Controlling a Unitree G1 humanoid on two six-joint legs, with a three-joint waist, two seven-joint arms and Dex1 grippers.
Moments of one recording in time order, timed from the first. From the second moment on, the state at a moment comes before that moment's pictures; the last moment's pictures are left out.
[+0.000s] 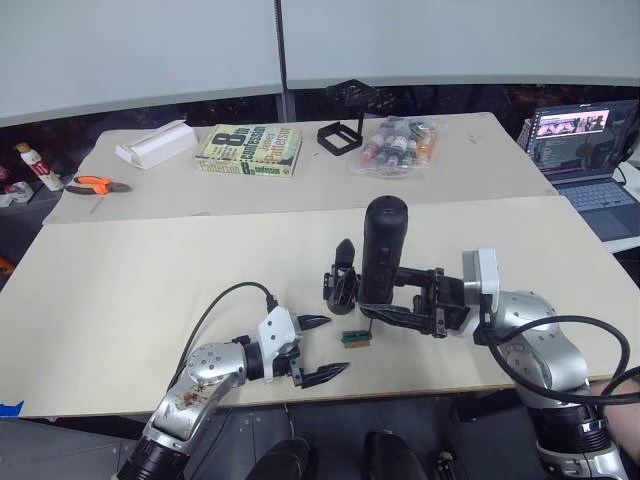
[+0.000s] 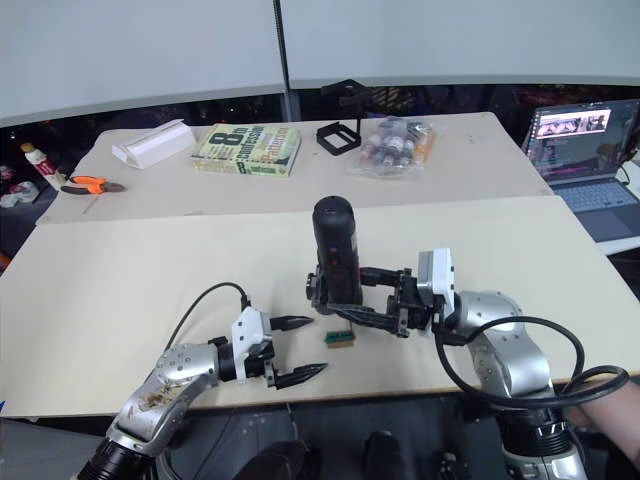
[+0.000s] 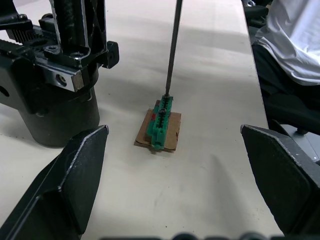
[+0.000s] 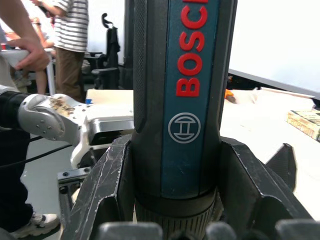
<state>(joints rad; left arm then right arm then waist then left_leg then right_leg) -0.09 0.43 -0.26 -0.22 -0.28 0.18 -0.90 -0.27 -0.52 -0.01 -0.28 0.58 0.17 1.14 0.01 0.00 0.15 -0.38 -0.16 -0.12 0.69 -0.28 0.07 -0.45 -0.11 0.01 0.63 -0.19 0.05</state>
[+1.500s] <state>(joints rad) 0.00 0.47 -0.05 -0.32 -0.45 0.11 -0.91 -0.78 -0.58 -0.11 -0.18 0.84 0.45 1.06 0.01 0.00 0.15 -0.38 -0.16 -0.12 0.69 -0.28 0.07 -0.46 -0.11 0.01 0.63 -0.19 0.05</state>
